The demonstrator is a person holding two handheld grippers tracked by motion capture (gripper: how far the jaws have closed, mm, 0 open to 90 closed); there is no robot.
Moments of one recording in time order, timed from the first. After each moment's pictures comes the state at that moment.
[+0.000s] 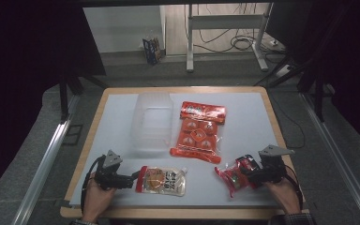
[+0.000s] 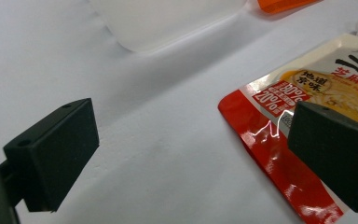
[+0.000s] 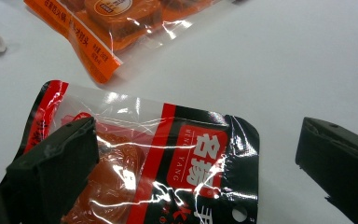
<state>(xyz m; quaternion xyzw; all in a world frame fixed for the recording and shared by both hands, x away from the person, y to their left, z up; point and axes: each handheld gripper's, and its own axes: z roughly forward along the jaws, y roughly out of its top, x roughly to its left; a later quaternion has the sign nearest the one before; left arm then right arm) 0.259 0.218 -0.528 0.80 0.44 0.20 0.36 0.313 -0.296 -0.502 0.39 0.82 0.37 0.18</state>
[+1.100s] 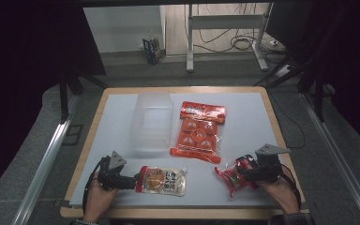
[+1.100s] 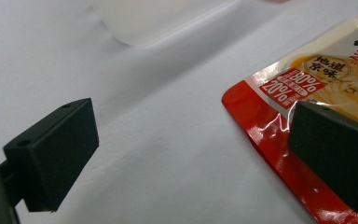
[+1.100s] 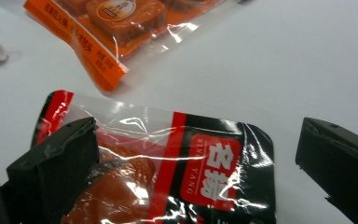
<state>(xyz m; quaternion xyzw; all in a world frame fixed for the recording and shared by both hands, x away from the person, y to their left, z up) 0.261 0.212 -0.534 0.81 0.43 0.21 0.34 0.315 -0.283 -0.501 0.40 0.82 0.37 0.18</state>
